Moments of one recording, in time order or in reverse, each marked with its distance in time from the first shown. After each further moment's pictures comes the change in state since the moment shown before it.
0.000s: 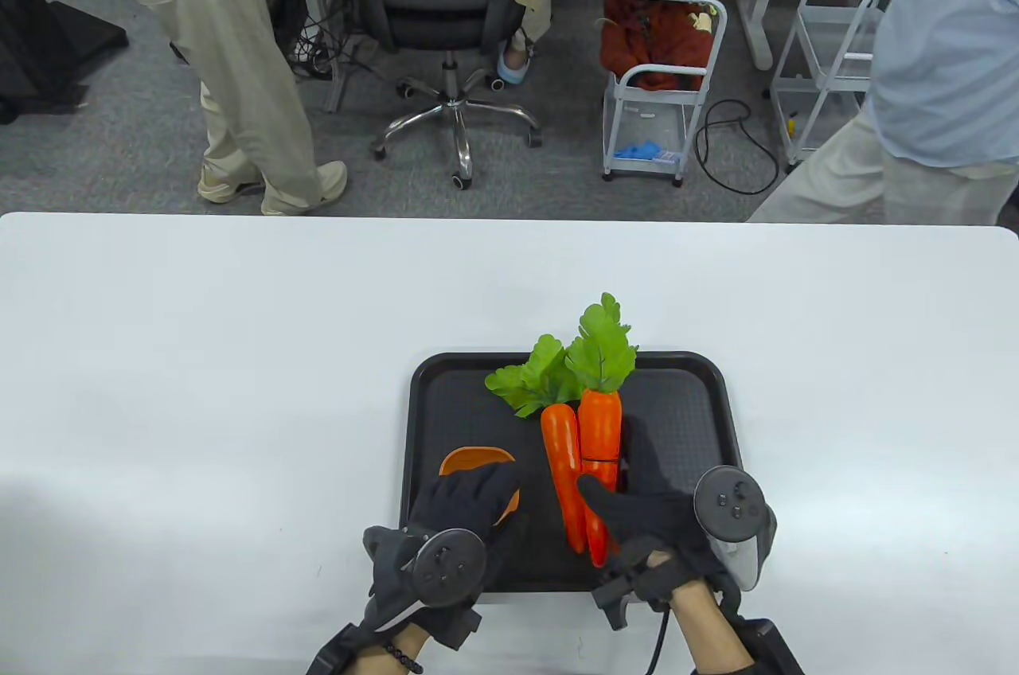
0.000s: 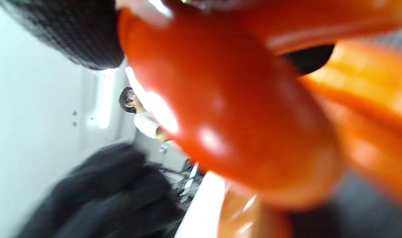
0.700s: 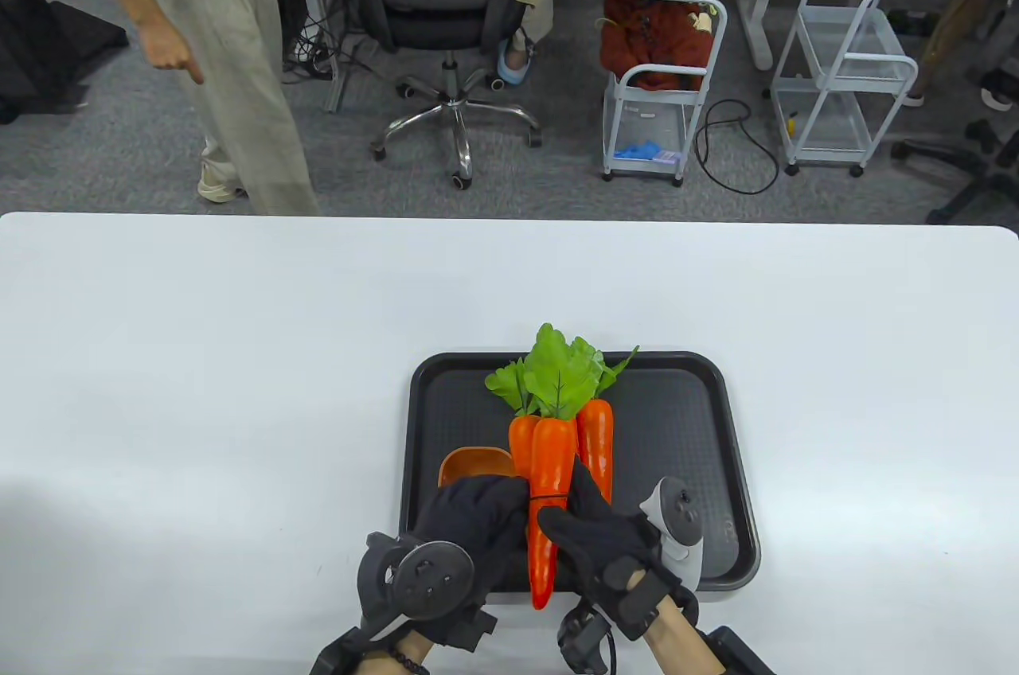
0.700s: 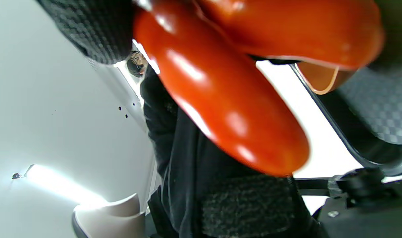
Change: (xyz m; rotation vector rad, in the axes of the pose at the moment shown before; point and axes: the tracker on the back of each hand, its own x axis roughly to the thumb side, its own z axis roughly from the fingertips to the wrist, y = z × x) left_hand 0.005 0.004 0.005 0.092 -0.057 0.119; right_hand -0.010 0.054 0.007 0.328 0.027 -0.477
